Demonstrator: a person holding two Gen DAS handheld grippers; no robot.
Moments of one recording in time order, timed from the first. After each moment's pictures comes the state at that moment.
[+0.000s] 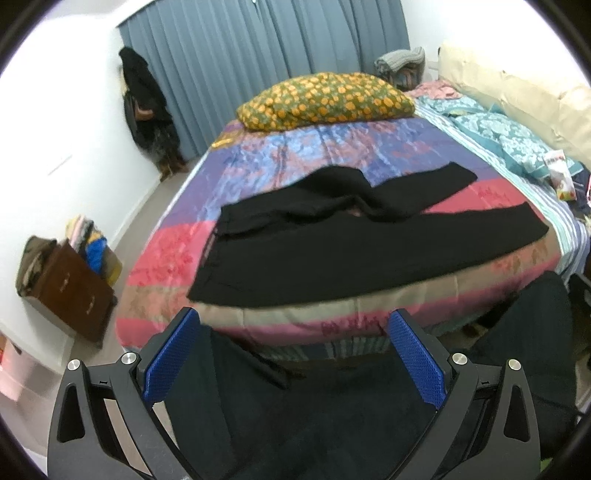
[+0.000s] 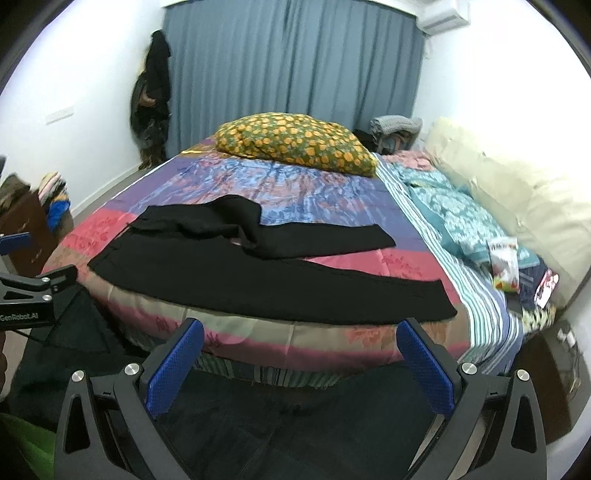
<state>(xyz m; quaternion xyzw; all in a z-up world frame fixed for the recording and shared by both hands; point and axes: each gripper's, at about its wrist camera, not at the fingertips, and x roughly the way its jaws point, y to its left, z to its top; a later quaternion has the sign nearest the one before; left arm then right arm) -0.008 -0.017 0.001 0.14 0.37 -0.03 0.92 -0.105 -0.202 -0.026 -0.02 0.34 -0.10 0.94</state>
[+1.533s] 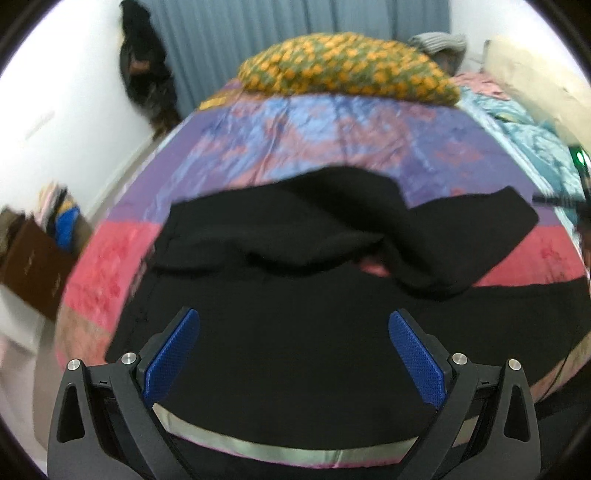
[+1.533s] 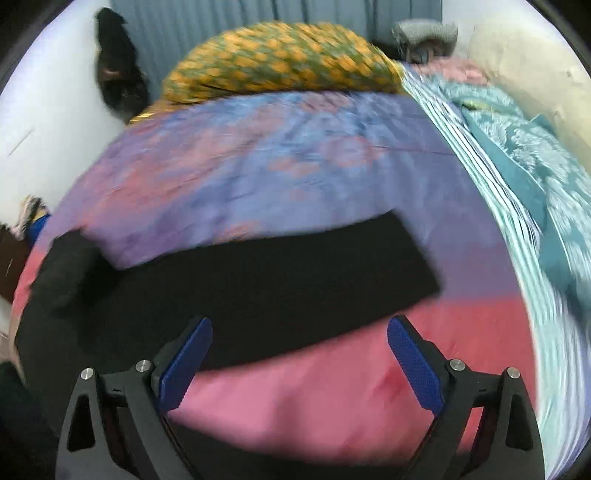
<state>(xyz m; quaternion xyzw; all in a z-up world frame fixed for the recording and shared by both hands) 0.240 -0.064 -0.102 0.06 0.46 0.00 0.89 0.343 -0.532 -0.199 0.07 0.50 -0.03 0.86</state>
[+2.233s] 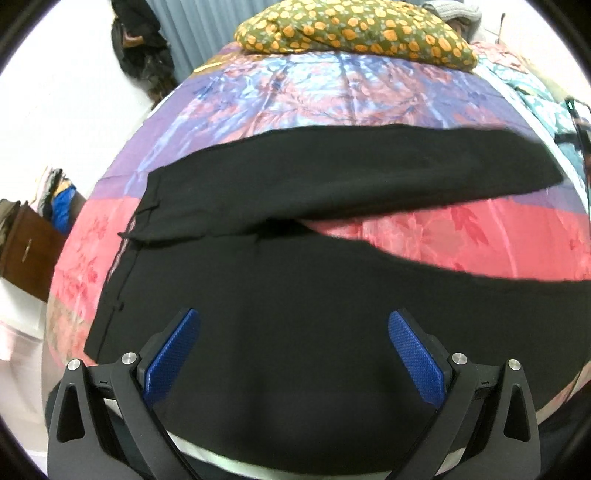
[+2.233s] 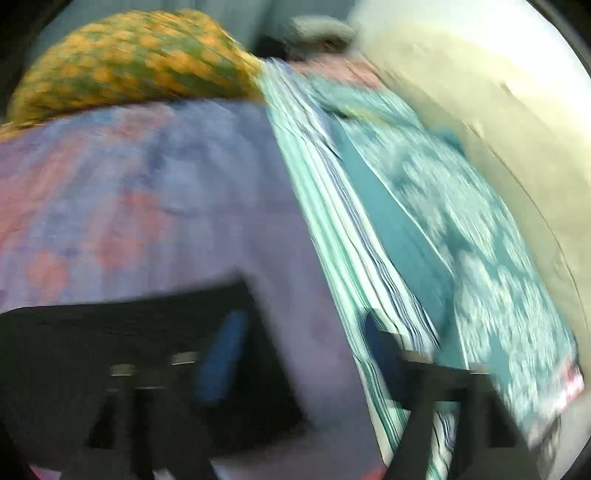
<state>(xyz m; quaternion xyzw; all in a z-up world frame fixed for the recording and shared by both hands) 0.289 -0.083 -0.140 0.07 0.50 0.02 0.86 0.477 -0.703 -0.210 -0.02 0.50 -0.29 0.82</state>
